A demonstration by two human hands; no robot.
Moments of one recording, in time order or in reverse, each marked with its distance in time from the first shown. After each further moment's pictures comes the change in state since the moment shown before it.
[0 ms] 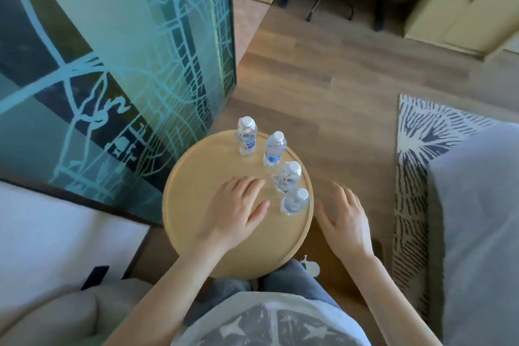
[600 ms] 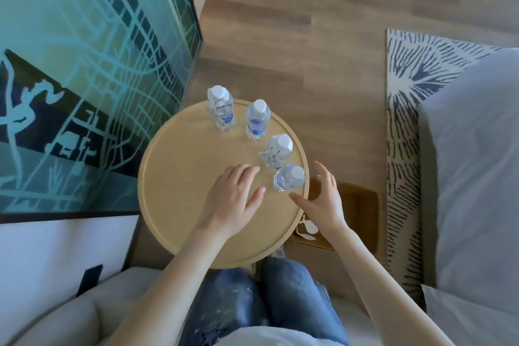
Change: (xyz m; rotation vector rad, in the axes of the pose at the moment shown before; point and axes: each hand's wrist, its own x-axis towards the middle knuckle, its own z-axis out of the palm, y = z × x) left_hand 0.040 -0.032 0.071 -0.122 -0.228 -0.017; right_hand 0.001 0.068 0.110 0.322 -0.183 0.455
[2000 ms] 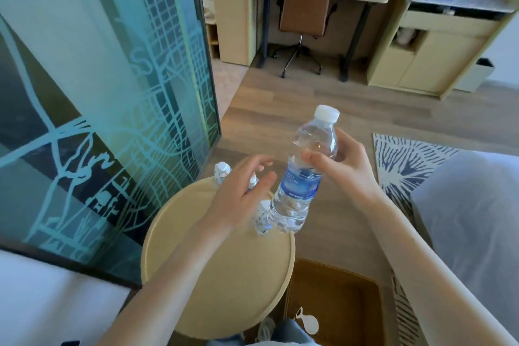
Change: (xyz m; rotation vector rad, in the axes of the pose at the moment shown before) left_hand 0.004 0.139 -0.125 -0.552 0.346 0.062; right_hand -0.028 -0.221 -0.212 0.546 -0.111 -0.500
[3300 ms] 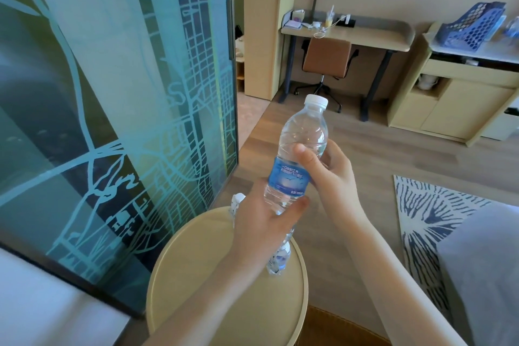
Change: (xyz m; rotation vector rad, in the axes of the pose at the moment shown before) left_hand 0.004 0.050 -0.002 -0.181 0.339 -0.217; right_hand 0.035 -0.038 0.065 0.169 0.102 0.020
